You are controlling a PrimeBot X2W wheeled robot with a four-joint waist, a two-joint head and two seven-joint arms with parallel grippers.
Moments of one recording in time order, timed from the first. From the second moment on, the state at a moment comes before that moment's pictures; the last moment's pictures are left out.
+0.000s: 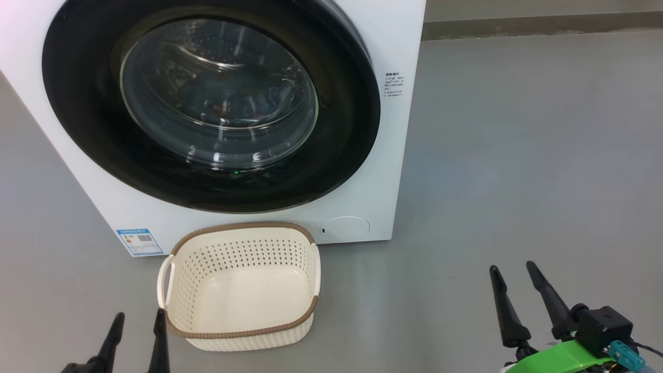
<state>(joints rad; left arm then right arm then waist) 0.07 0.04 0.06 0.17 -0.18 -0.13 -0.26 0.00 -0.05 0.00 0.15 0.23 0.14 -0.26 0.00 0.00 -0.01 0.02</state>
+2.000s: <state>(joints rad) 0.10 0.02 0.04 0.21 -0.42 -0.09 -0.19 0.02 -0.04 -0.02 0.22 0.46 0.14 -0.20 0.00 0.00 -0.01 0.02</state>
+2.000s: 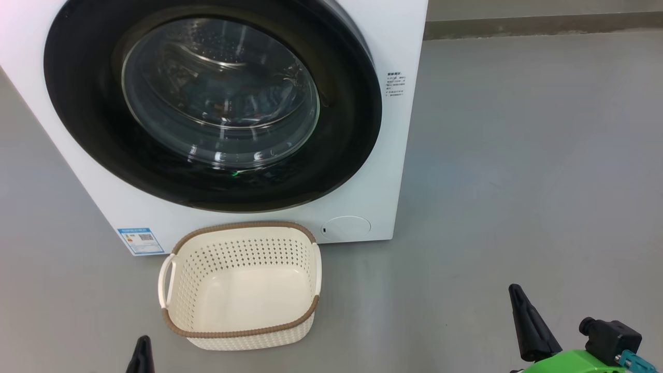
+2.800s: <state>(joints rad) 0.08 0.02 0.05 0.22 -0.68 -0.10 -0.12 0.01 -0.04 -0.04 0.23 0.72 0.14 -0.14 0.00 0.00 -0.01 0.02</state>
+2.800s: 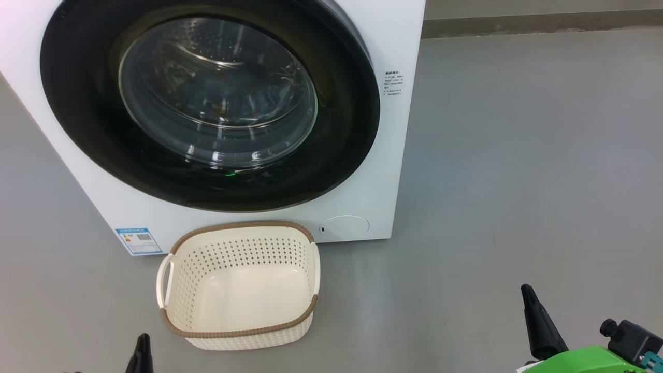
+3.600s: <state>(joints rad) 0.03 0.02 0.06 0.23 -0.96 -0.10 -0.05 -0.01 -0.05 -0.06 0.24 0.99 0.14 -0.07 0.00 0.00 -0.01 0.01</state>
